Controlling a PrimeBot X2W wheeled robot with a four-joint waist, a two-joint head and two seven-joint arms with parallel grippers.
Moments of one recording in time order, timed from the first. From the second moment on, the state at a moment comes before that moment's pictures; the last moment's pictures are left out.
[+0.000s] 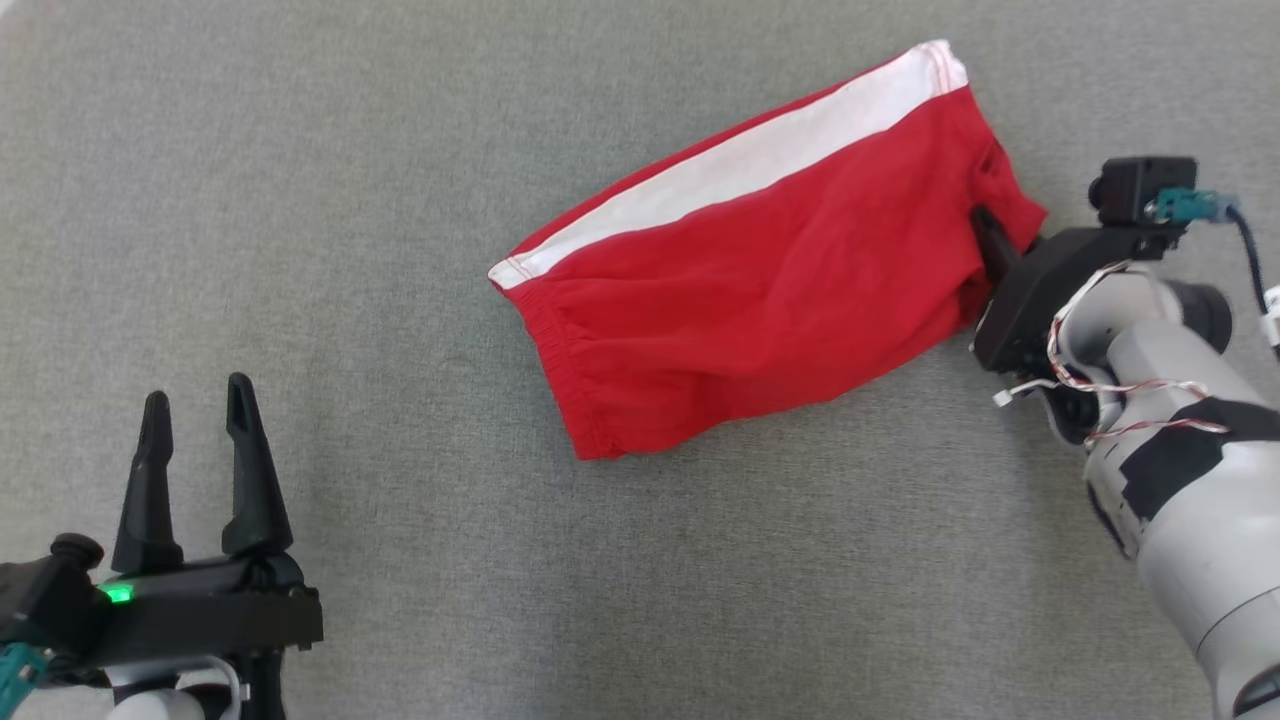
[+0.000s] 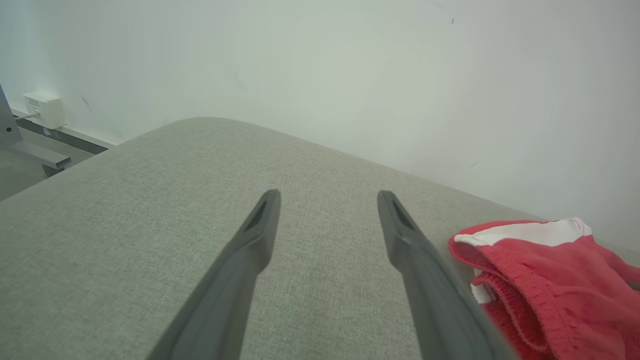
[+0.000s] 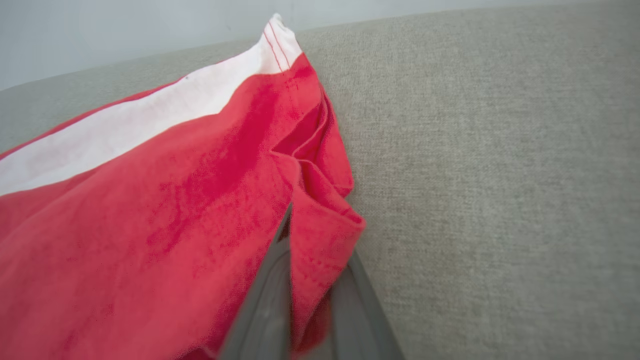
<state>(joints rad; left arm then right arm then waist) -0.19 0.05 0.12 0.04 -0.37 -0.09 -0.26 -1.02 -0.29 0.56 1.09 0.77 0.13 0.01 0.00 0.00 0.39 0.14</state>
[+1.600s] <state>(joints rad) -0.05 0.05 0.10 0.05 -0.35 -0.09 -0.26 -0.60 -0.29 0.68 0.53 0.89 0.13 -0.22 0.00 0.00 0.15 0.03</state>
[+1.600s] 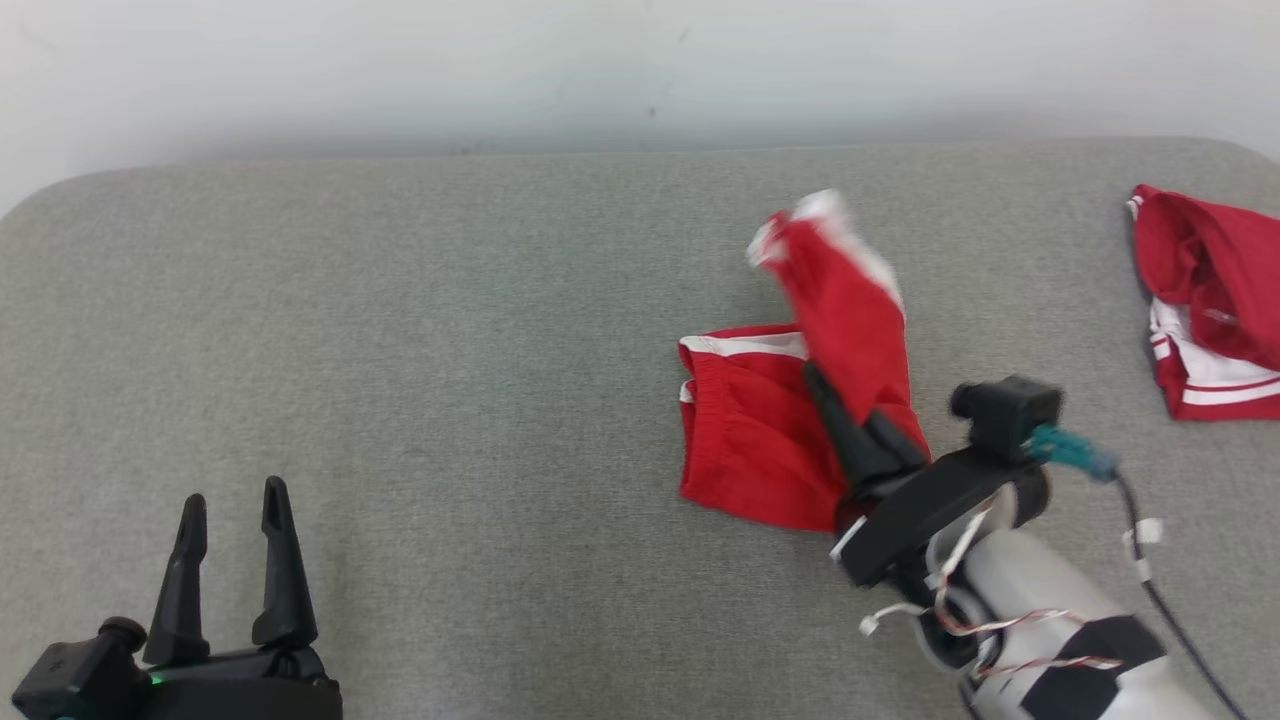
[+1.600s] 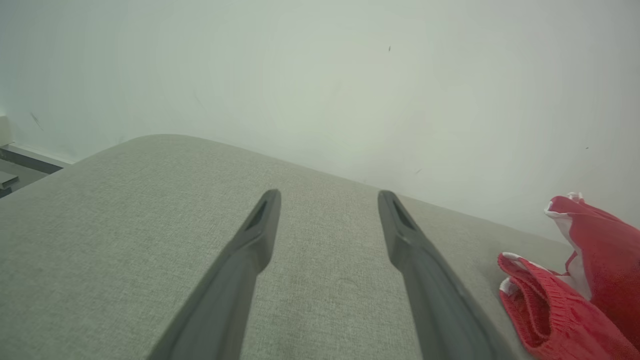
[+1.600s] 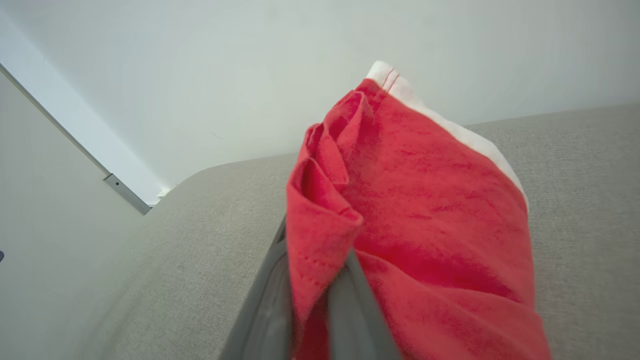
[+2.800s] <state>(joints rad) -0.07 0.05 0.06 0.08 -0.32 -0.09 -0.26 -0.44 -0.16 0.31 0.64 0.57 0.13 -0.26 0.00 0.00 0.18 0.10</state>
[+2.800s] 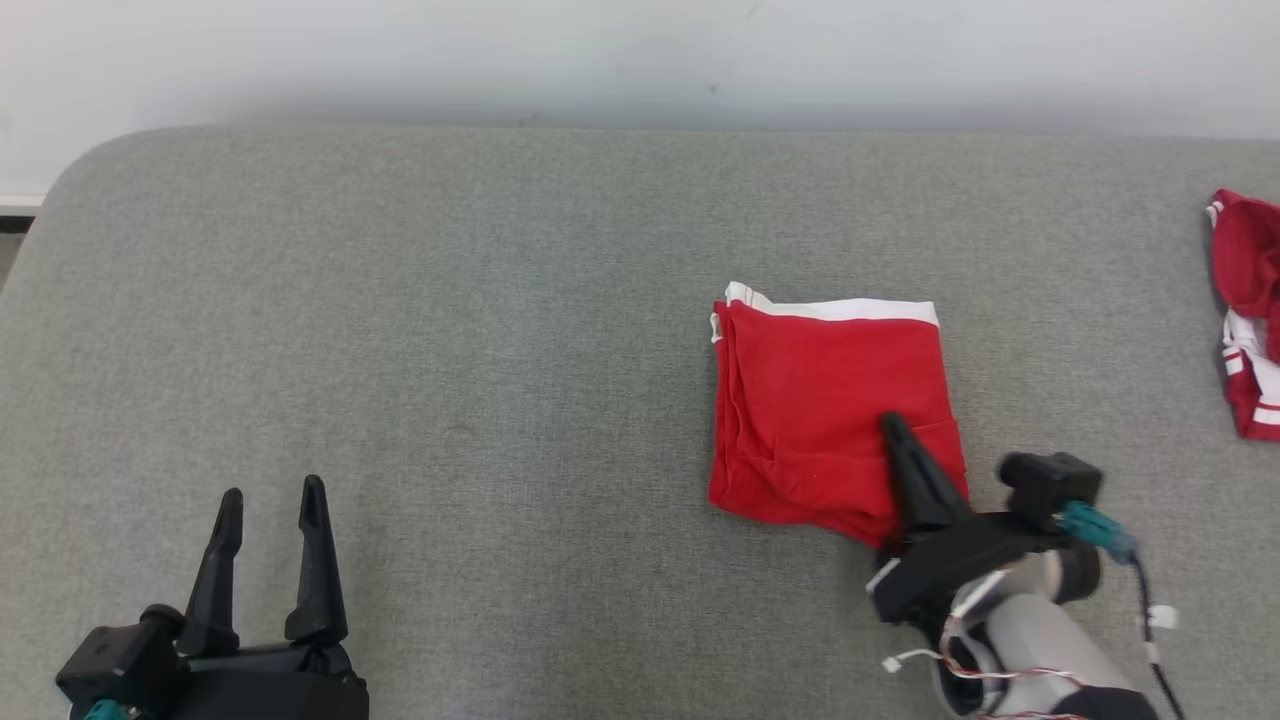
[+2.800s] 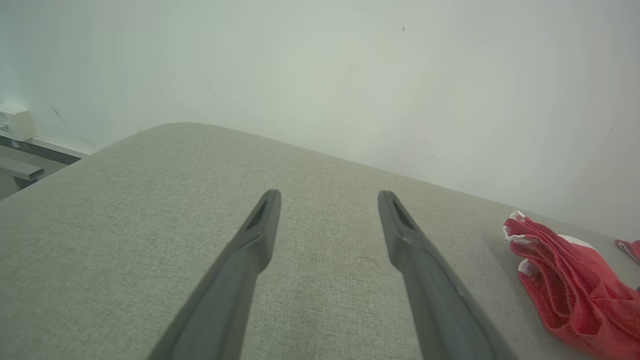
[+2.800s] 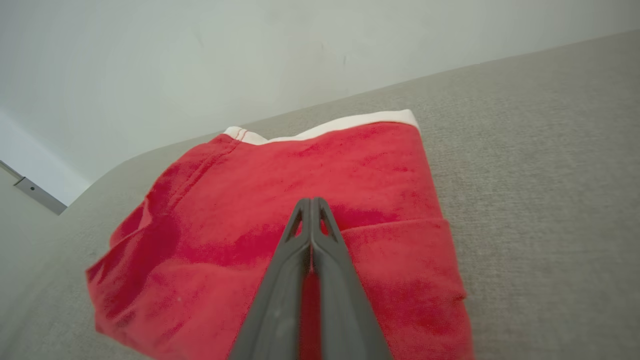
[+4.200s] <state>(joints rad) 0.06 0.05 0.14 0.11 -0.24 -0.12 -0.26 -0.07 -0.16 0.09 0.19 0.36 0.13 -0.26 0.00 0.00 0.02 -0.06</state>
